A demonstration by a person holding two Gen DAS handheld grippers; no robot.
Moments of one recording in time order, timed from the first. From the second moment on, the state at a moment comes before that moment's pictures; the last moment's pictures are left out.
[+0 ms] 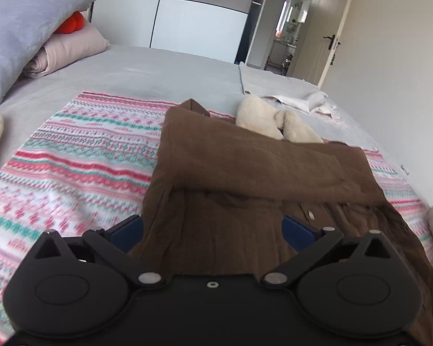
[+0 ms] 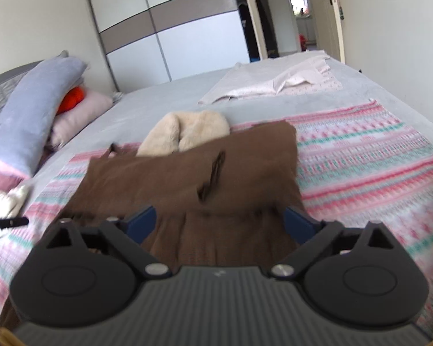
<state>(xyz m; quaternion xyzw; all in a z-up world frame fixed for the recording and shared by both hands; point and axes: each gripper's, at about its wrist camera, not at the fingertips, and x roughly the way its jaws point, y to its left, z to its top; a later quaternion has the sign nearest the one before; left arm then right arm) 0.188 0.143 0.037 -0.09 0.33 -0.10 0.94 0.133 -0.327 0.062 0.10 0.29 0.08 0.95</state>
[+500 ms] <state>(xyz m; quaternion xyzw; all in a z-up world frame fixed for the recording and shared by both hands) 0.087 0.226 0.000 -0.18 0.41 -0.12 0.89 0.012 -0.395 0.007 0.20 0.40 0.06 0.89</state>
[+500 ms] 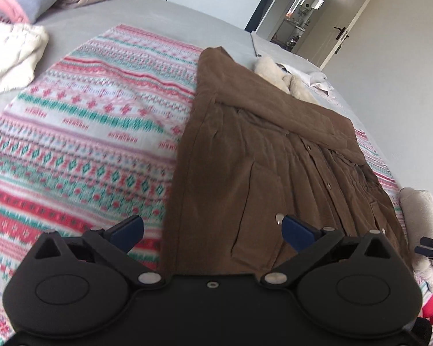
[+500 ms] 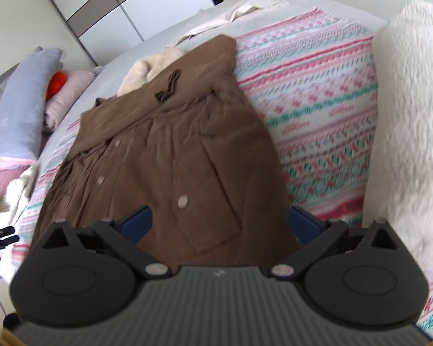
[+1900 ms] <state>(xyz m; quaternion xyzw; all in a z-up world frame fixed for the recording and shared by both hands) 0.072 0.182 0.050 -0.30 0.29 -0.28 0.87 0.001 -0.393 0.054 0.24 0.29 0.11 0.92</state>
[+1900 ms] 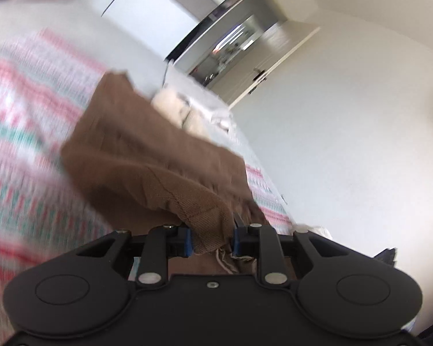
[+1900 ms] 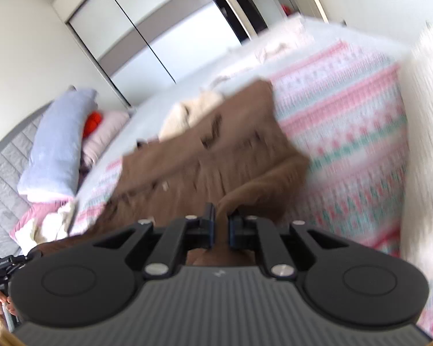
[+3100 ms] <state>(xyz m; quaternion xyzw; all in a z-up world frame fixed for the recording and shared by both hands) 0.423 0.167 0.001 -0.20 0.22 -0.11 0.95 0.381 -0.428 -0.006 0.27 0.26 0.01 0.93</state>
